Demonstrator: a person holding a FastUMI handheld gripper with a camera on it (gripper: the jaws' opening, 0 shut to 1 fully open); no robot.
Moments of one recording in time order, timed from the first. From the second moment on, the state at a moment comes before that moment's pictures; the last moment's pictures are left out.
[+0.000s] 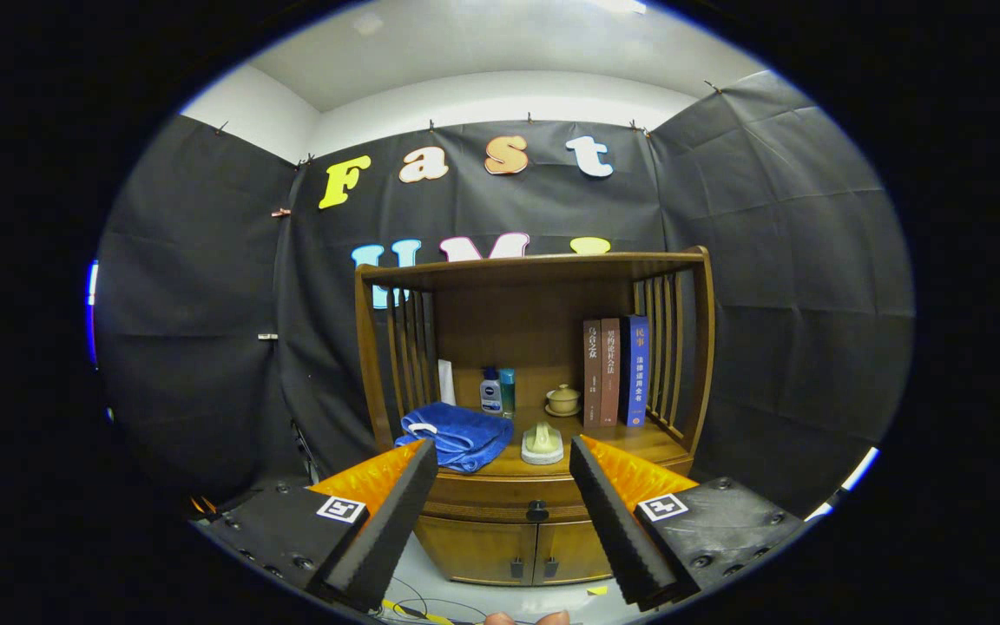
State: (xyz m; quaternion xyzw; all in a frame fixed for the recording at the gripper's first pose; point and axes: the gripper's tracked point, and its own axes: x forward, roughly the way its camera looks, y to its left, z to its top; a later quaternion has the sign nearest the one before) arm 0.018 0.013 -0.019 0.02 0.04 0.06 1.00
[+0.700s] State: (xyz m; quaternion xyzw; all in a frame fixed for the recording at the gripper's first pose) arm 0.011 0.006 -0.022 0.01 0.04 0.05 1.00
